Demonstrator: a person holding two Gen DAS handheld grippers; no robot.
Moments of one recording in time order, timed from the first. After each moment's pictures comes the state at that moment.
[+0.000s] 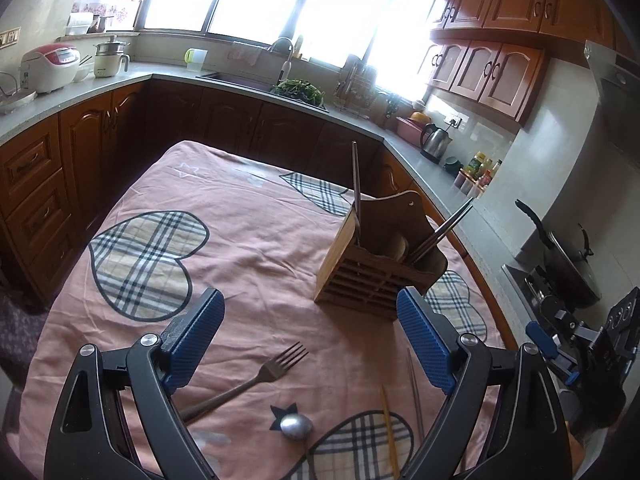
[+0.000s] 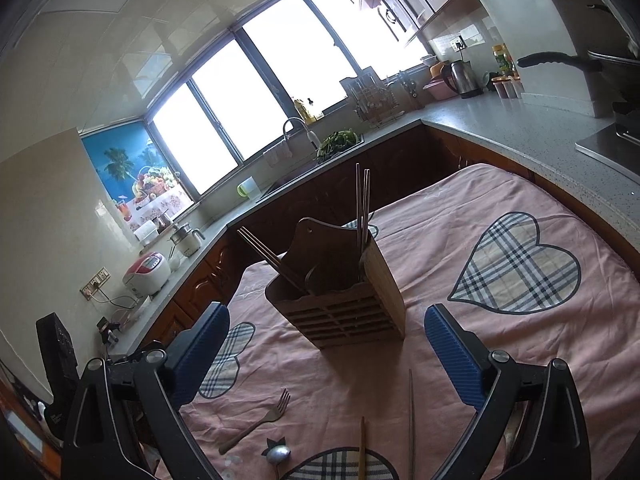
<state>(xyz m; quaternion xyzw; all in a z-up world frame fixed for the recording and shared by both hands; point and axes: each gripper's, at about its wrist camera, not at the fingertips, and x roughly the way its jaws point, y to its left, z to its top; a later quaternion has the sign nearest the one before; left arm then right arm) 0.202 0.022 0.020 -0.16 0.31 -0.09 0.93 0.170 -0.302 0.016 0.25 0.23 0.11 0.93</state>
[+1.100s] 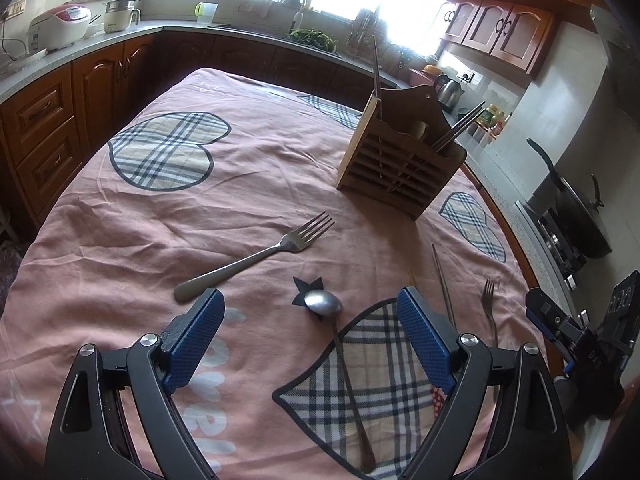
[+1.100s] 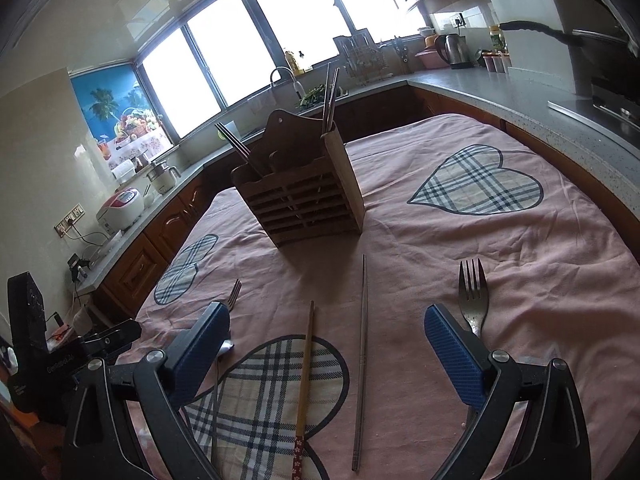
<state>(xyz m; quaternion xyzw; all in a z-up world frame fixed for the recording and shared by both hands) 0.136 0.016 -0.063 -0.14 0.39 -0.08 0.90 0.109 -0.285 -0.056 0.18 0.31 0.09 0.93</state>
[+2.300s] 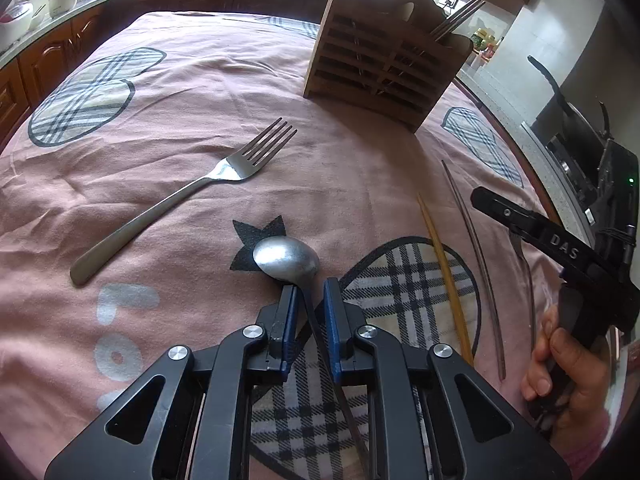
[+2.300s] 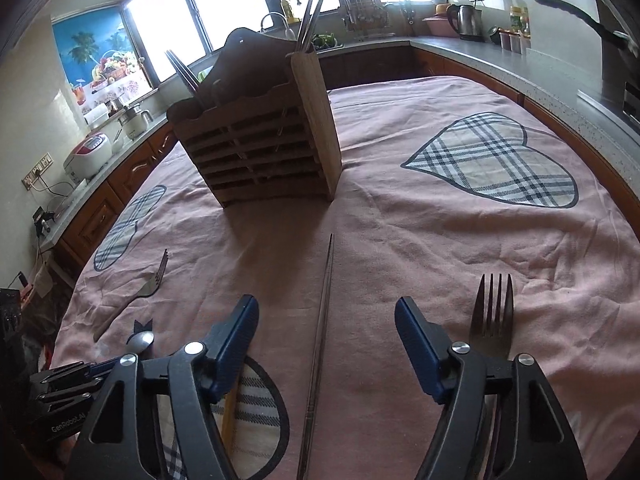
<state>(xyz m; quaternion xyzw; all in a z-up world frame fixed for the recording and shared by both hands) 0.181 -0.040 -0.129 -0.08 0.48 -0.14 0.86 0.197 -0.278 -0.108 0.10 0.40 0.08 0.91</state>
